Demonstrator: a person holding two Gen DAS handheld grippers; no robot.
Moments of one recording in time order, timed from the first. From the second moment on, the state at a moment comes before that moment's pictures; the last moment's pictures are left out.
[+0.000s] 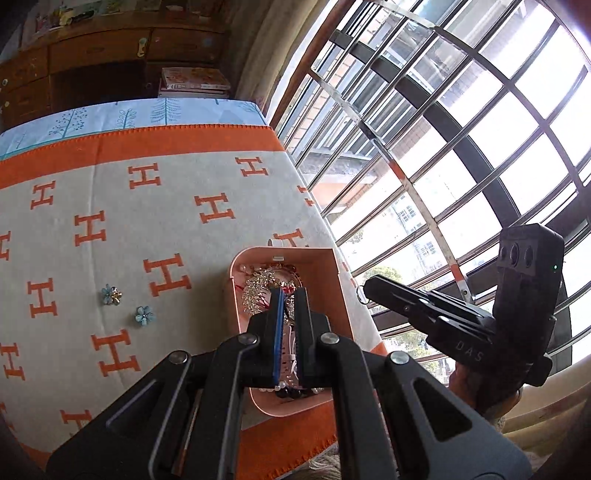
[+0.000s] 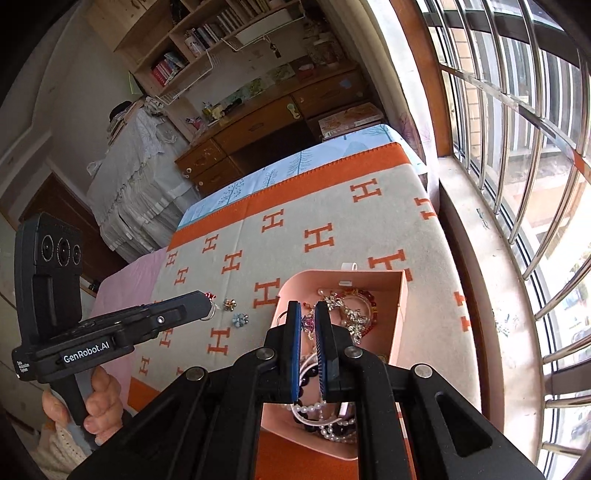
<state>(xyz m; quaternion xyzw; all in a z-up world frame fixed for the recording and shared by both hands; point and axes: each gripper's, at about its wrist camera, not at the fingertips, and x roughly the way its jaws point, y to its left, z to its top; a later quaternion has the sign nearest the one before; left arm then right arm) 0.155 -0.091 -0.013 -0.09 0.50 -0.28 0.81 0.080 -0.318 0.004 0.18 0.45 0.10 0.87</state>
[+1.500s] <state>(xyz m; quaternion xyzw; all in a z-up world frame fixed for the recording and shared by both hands) 0.144 0.056 -0.012 -0.04 0.46 -0.11 0.88 0.114 -0.203 -0.027 0.09 0.50 0.12 0.85</state>
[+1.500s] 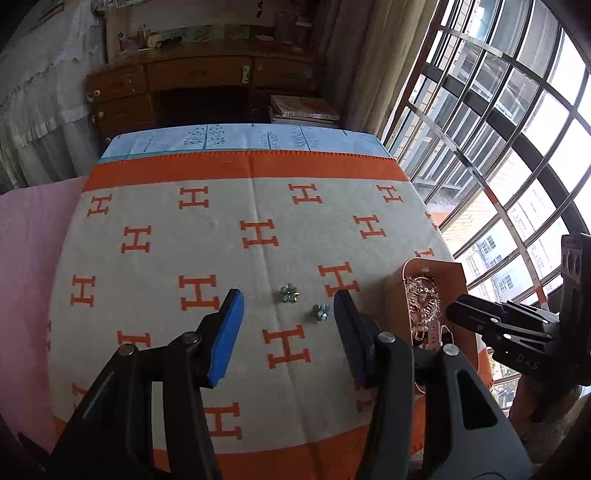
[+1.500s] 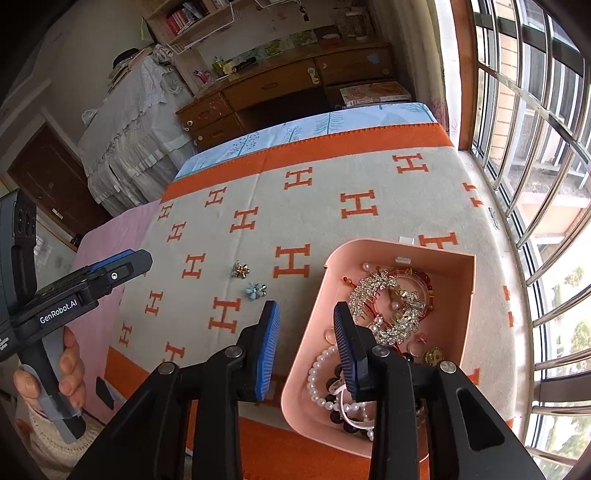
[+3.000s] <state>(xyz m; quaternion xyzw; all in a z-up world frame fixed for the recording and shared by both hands) 0.212 0.023 -0.147 0.16 0.42 -0.31 0.84 0.182 -0.077 -0.130 -0.08 0.58 0.15 0.80</state>
